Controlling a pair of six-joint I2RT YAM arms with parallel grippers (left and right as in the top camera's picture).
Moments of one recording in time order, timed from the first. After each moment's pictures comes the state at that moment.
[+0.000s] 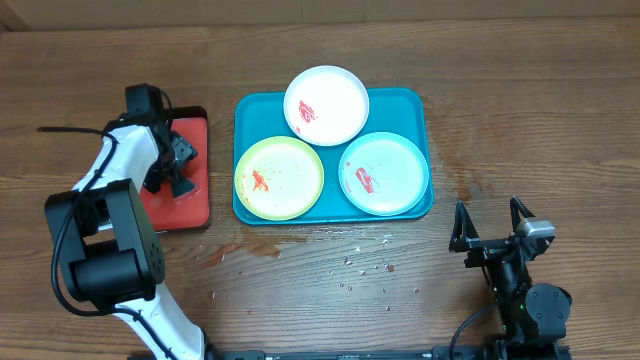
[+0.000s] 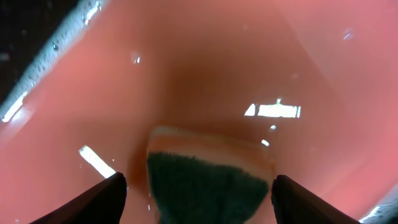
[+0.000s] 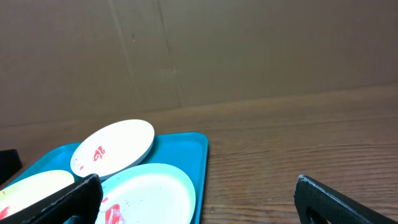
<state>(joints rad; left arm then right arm) 0.20 1.98 1.31 -0.68 -0.16 -0.65 0.03 0.01 0.02 -0.03 -0.11 0.18</state>
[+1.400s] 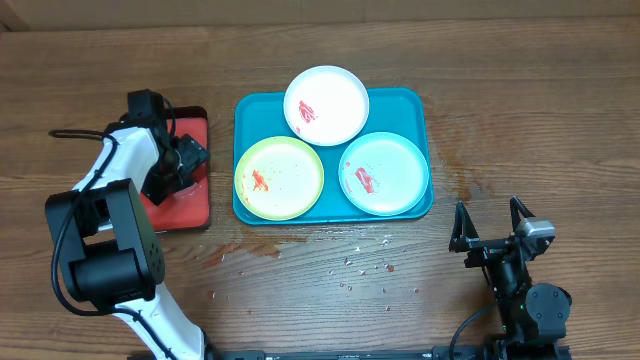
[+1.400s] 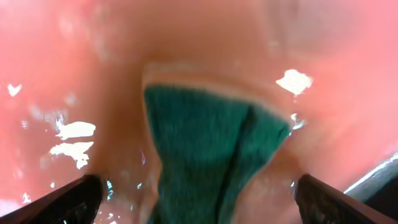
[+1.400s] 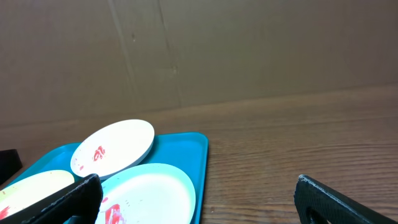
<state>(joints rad) 0.20 1.98 1.30 -0.72 -0.06 -0.63 0.03 0.01 0.02 -0.03 -0.11 0.18</state>
